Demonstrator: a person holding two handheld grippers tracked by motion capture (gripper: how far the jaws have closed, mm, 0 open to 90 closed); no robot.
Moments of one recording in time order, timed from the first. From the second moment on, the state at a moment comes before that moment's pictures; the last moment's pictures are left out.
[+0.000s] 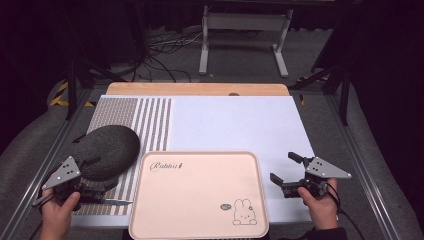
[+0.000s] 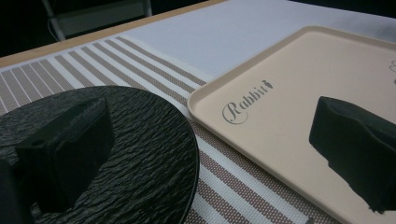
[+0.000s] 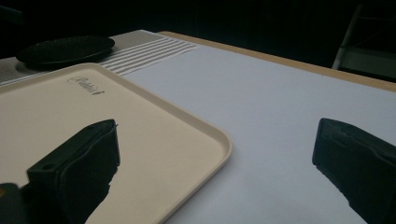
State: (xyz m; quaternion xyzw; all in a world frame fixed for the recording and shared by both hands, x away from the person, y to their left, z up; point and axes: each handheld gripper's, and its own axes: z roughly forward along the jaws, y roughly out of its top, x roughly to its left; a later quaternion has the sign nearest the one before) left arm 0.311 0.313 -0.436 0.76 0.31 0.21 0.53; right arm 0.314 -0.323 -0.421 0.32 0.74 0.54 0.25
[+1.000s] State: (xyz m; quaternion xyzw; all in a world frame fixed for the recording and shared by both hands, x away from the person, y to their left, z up) left arm 0.317 0.323 -0.401 0.87 0.23 0.14 0.40; right arm 0.320 -0.321 -0.423 0.33 0.74 0.55 0.23
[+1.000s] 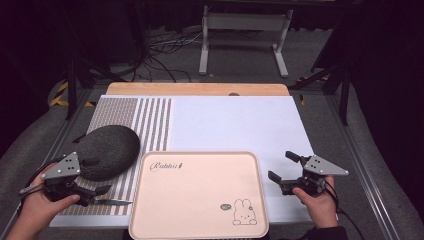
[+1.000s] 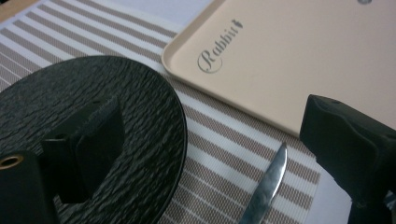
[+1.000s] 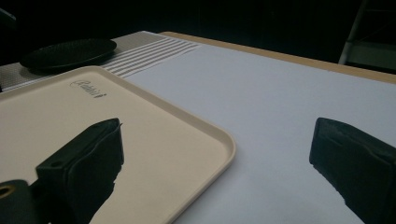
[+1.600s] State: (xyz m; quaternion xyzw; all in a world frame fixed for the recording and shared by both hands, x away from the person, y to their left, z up) left arm 0.314 0.328 -0.394 0.92 0.21 0.13 0.32; right arm 0.321 -0.321 -0.425 0.33 0.74 0.55 0.22
